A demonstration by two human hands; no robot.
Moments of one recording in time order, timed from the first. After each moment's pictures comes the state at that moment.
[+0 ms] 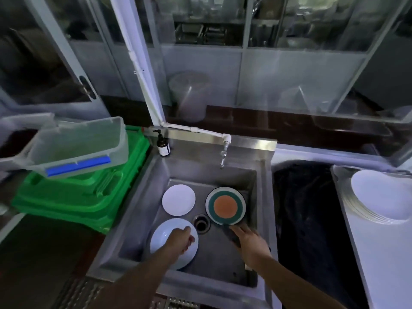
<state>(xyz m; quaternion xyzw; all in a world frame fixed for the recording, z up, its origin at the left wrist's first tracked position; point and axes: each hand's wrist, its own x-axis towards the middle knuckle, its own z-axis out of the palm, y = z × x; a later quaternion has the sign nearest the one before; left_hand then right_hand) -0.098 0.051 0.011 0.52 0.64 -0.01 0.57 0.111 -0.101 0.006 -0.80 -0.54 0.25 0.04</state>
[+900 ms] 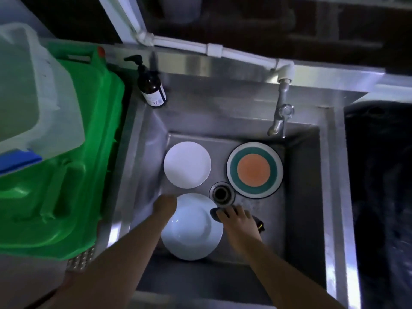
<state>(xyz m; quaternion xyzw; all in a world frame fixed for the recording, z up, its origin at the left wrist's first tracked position) -0.126 0.296 -0.228 0.44 0.75 -0.10 0.49 0.037 0.096 -0.176 -0.76 -0.59 0.26 -0.07</state>
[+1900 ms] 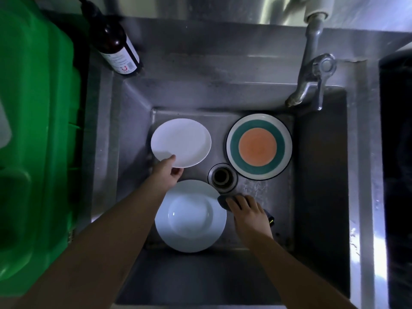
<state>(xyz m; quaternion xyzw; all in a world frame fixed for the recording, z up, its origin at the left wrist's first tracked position) -0.068 0.352 -0.301 0.08 0.68 0.12 0.72 0.030 0.072 -0.256 -0.84 -0.51 0.21 0.00</state>
